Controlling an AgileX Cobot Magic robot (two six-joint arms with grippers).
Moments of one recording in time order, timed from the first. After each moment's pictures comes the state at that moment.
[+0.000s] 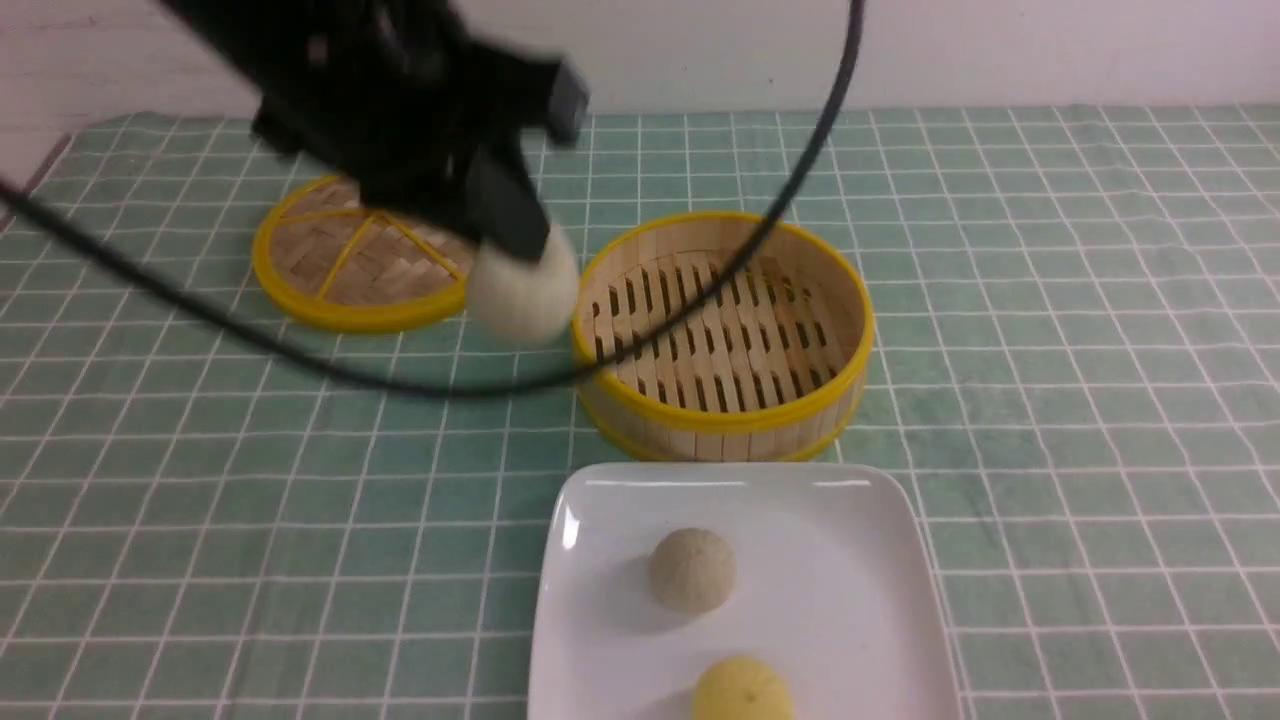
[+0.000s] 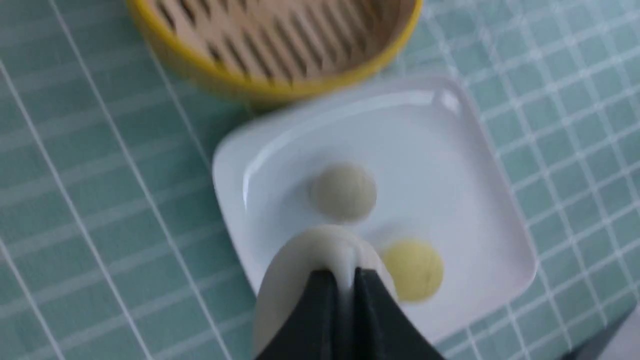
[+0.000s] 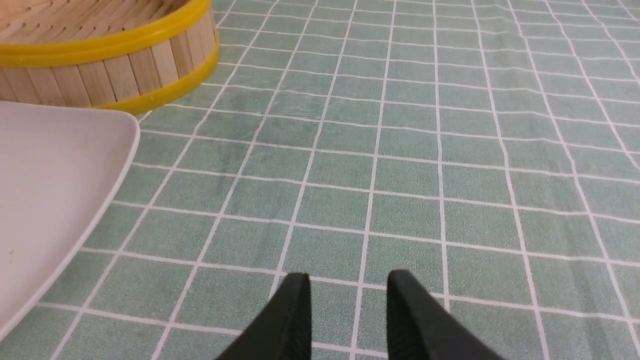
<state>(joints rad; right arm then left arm) 0.14 -0.01 0.01 -0.01 0.39 0.03 -0.41 1.51 -1.49 -0.33 1.22 0.01</state>
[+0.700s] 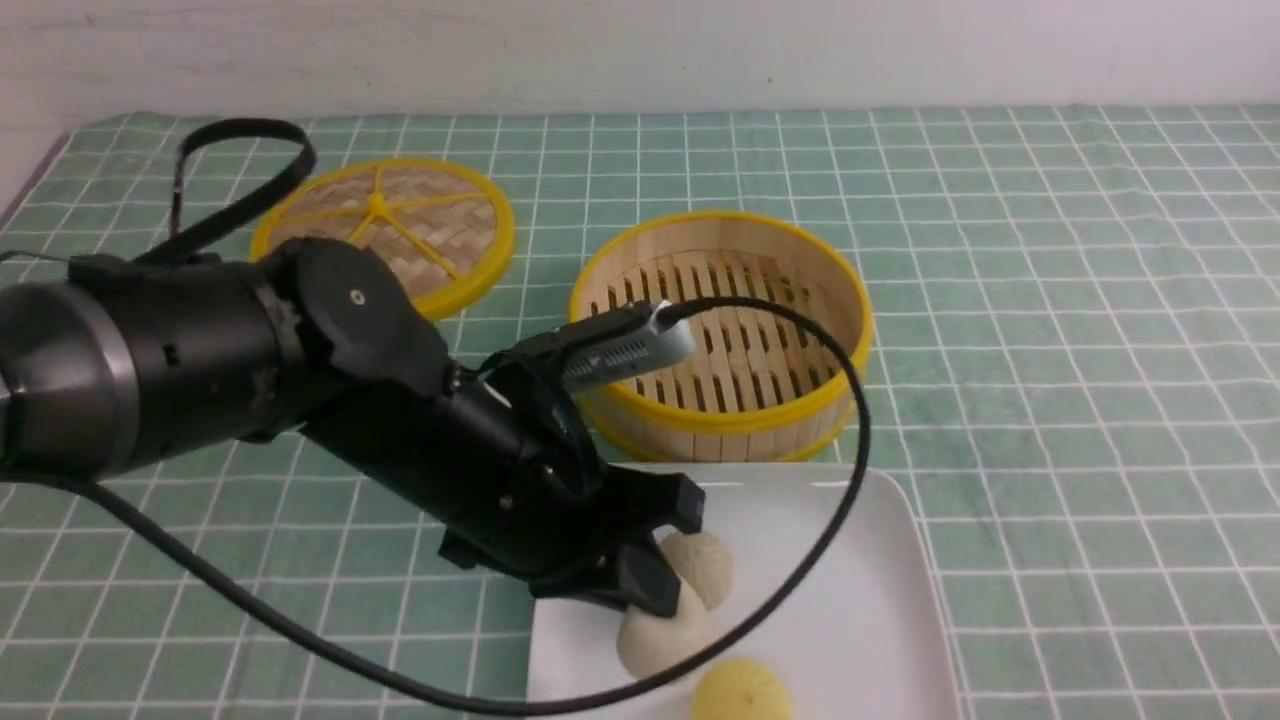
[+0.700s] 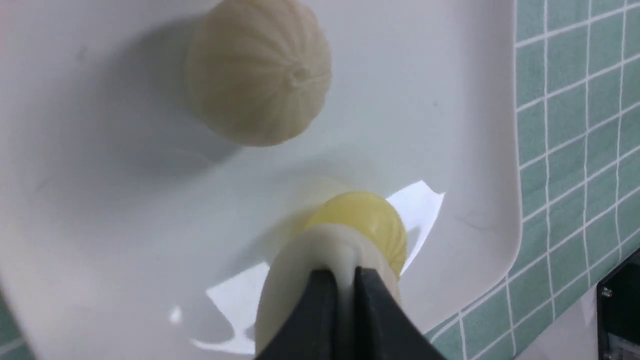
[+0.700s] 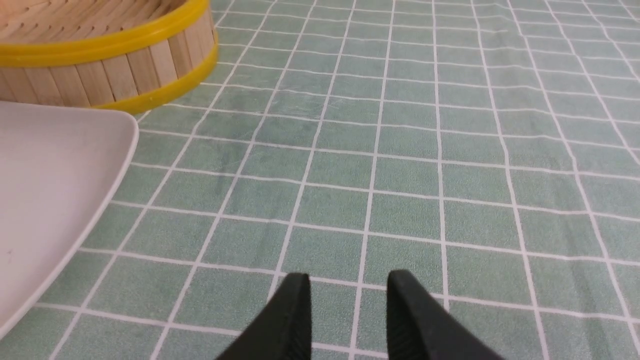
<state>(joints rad) 0.14 -0.01 0.01 -0.01 0.39 0.03 -0.53 1.60 -0.99 -0.74 0.76 0.20</state>
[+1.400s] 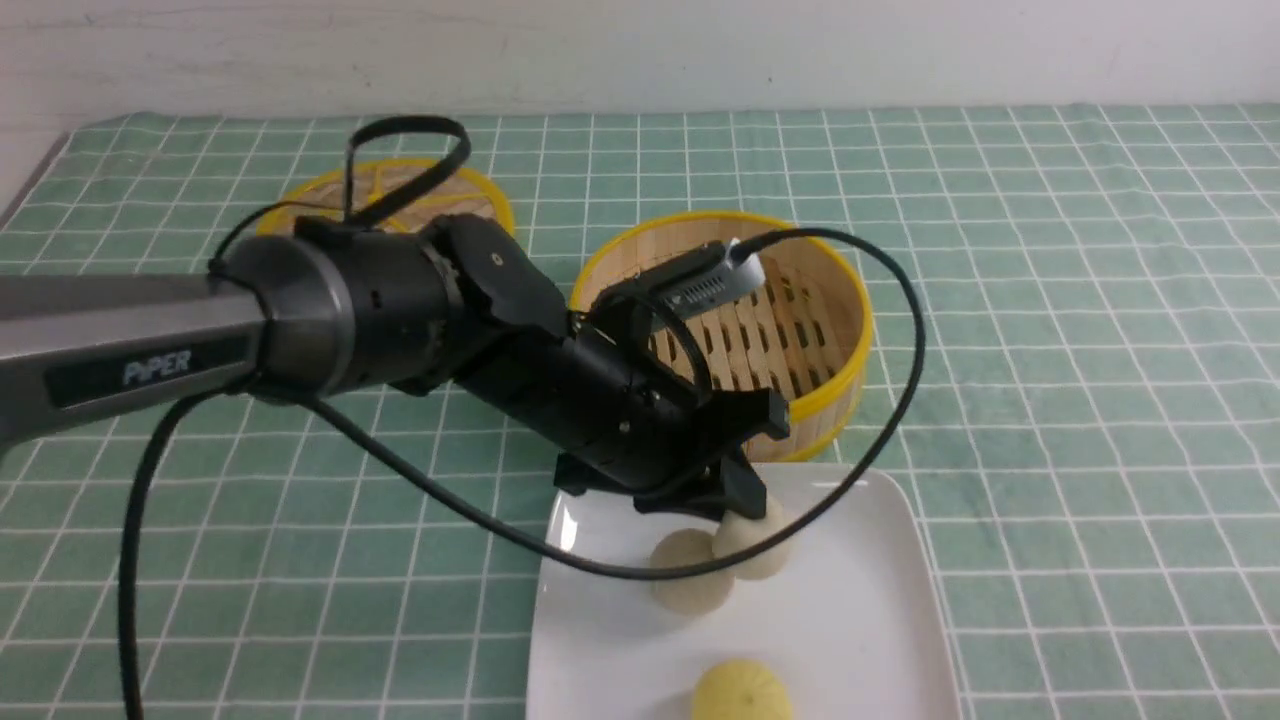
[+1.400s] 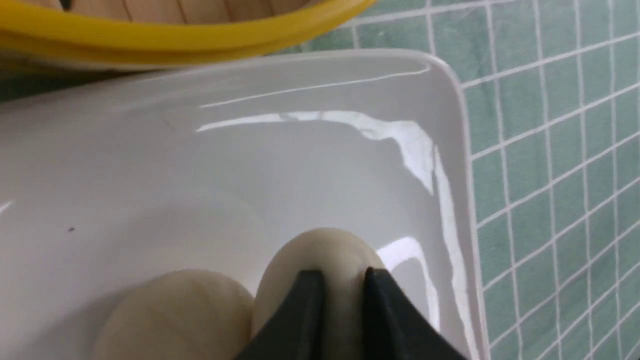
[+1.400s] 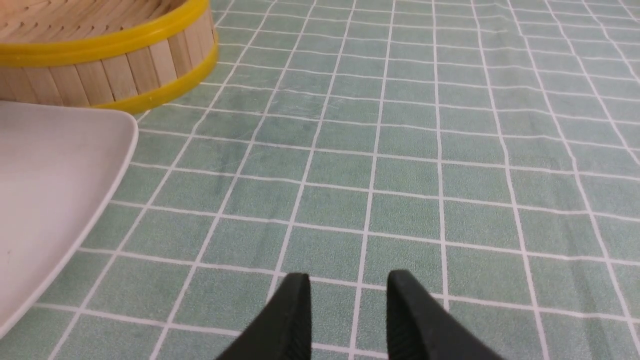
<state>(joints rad) 0.14 -0.01 0.01 -0.01 0.39 0.03 -0.55 1.87 -1.20 -0.88 0.64 0.25</state>
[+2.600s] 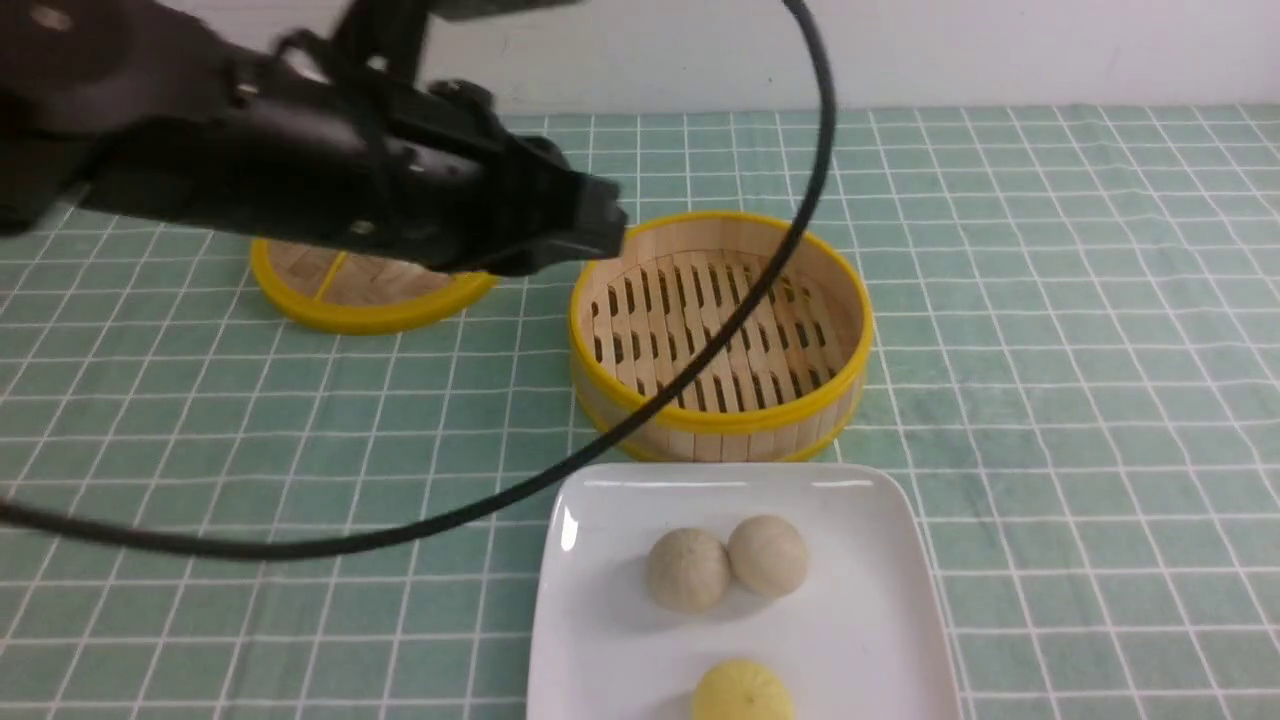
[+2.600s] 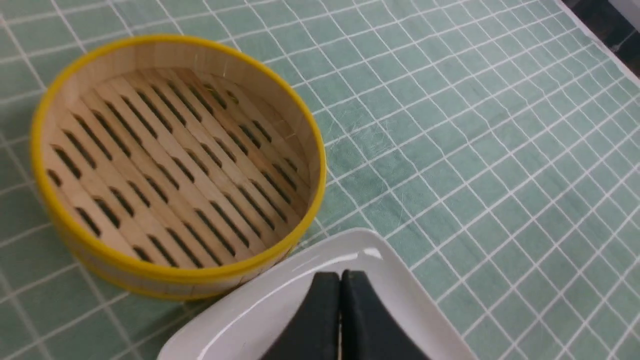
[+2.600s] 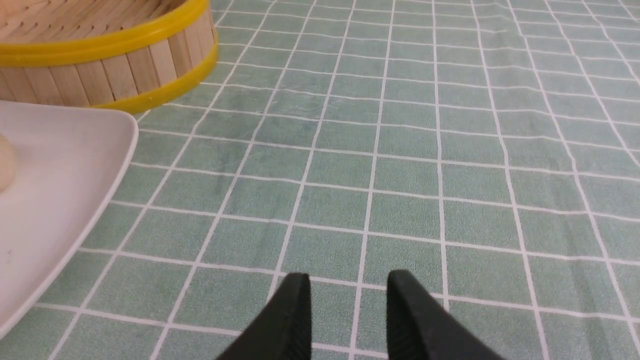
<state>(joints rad) 0.14 -0.01 0.01 -0.01 0.39 0.03 -0.38 1.29 -1.20 -0.68 0.74 0.48</state>
